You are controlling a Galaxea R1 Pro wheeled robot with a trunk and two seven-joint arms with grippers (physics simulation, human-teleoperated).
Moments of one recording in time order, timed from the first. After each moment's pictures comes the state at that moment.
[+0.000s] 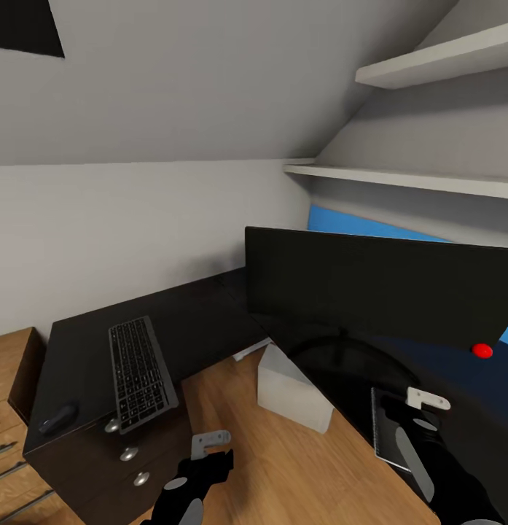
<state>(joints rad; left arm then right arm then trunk) -0.17 -0.07 -0.41 -1.18 0.50 0.40 0.45 -0.41 -0.17 -0.06 -0.95 -0.28 0.30 -0.38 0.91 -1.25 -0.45</state>
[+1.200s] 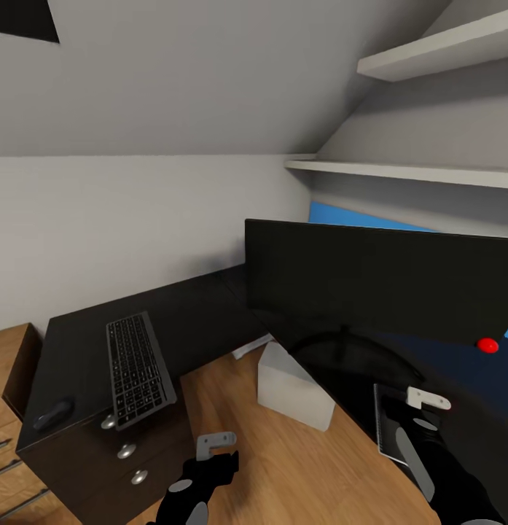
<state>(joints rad) -0.17 -0.07 -0.45 -1.19 0.50 0.40 0.45 -0.41 -0.17 -0.06 -0.95 -0.27 0.30 -0.39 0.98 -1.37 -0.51</state>
